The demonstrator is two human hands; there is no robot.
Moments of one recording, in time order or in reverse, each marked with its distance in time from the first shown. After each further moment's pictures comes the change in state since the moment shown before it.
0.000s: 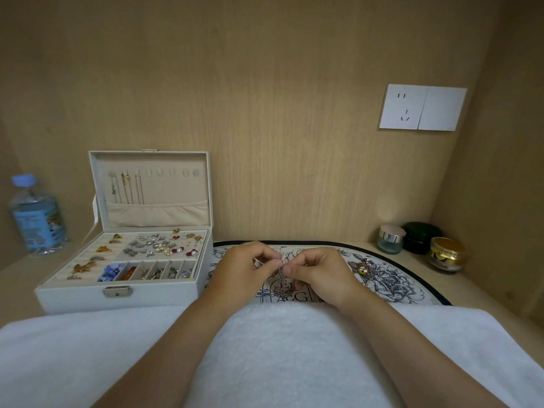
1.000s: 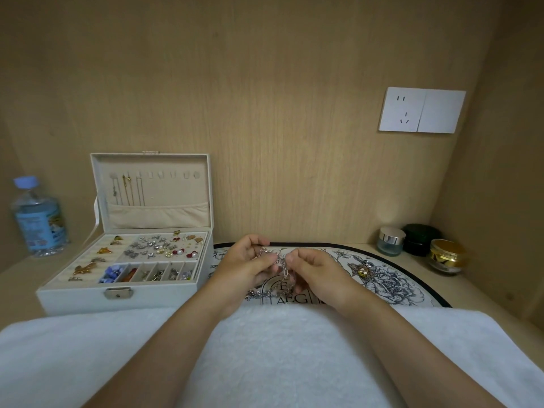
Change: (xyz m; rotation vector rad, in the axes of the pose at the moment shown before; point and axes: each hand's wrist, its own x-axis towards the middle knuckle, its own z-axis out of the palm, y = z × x) left_hand 0.003 0.008 -0.002 -0.809 -0.094 -0.385; right_hand 0.002 -0.002 0.003 0.035 -0.141 -0.024
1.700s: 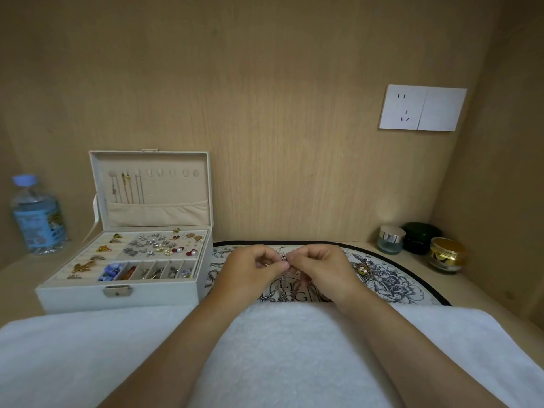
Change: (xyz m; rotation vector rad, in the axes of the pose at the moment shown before) left_hand 0.000 -0.010 0.005 0.693 0.122 0.242; right_hand -0.005 -0.006 -0.001 0.066 0.196 -0.021
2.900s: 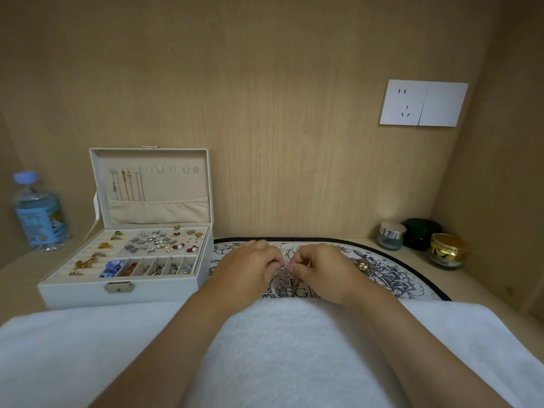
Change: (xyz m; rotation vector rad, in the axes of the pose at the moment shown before) left_hand -0.001 0.000 -0.013 0.643 -0.126 0.385; right_hand 0.007 0.006 -0.013 -0.809 -0.124 -0.134
